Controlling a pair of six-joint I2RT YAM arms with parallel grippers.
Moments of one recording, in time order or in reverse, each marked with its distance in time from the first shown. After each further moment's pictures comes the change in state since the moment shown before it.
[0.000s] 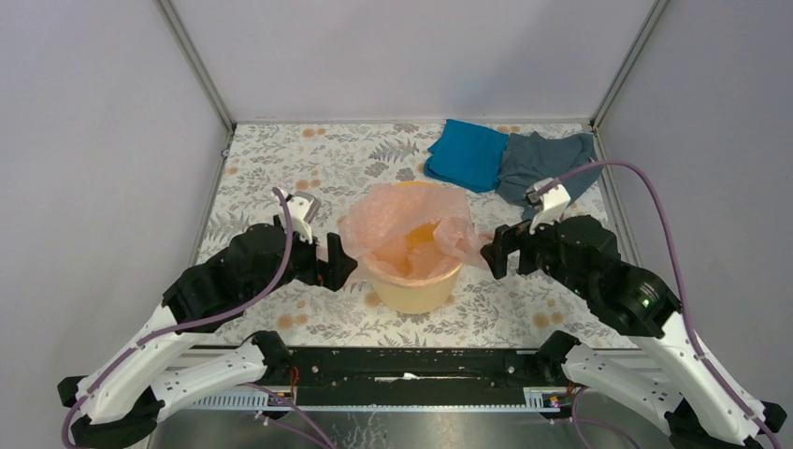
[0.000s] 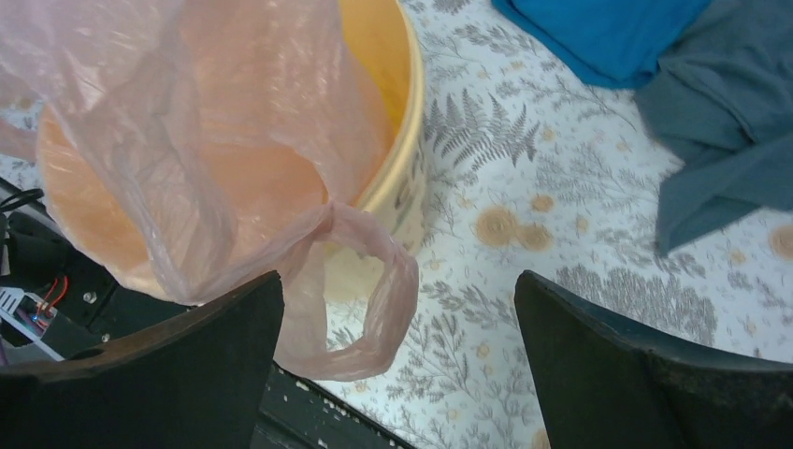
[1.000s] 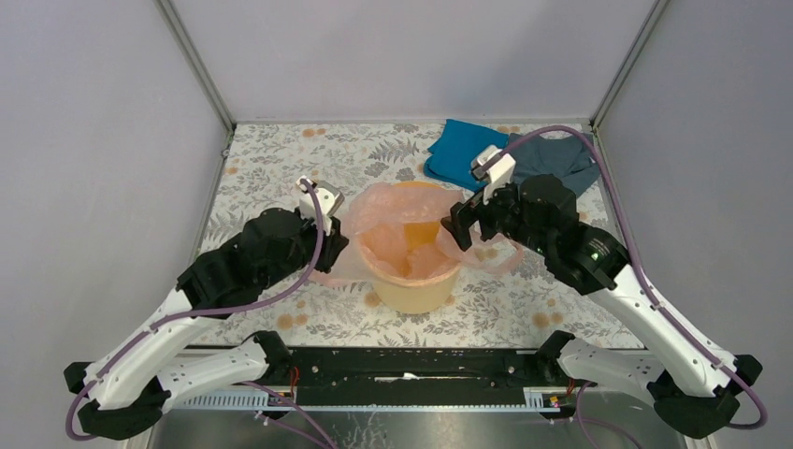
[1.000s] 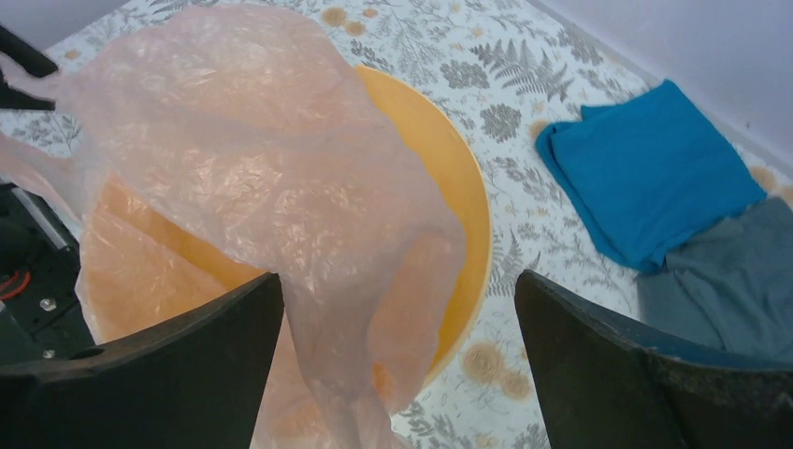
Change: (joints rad) left arm 0.000 0.107 0.058 0.071 0.015 0.271; right arm -0.001 0.240 0.103 0.232 -0.137 -0.246
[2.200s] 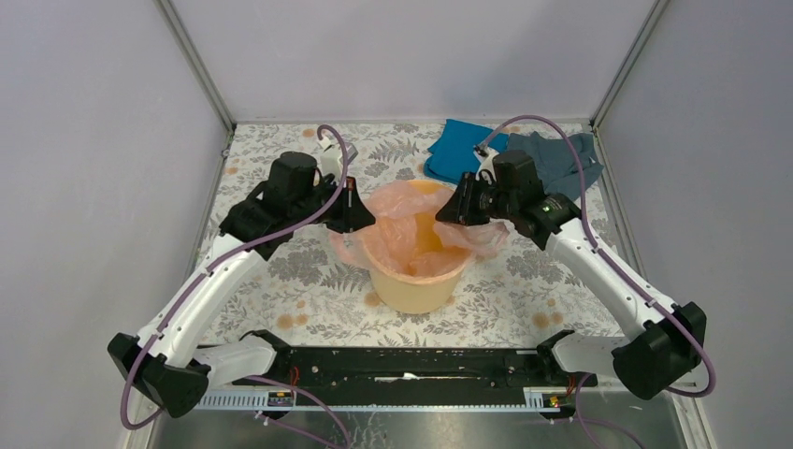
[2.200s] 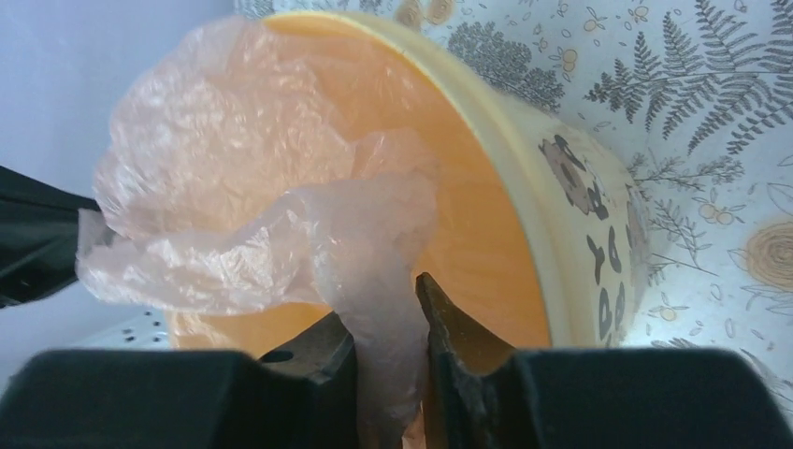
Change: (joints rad) left arm 0.353 0.311 0.084 0.144 0.565 -0.166; right arm -0.212 0.290 -0.055 0.040 -0.339 0.650
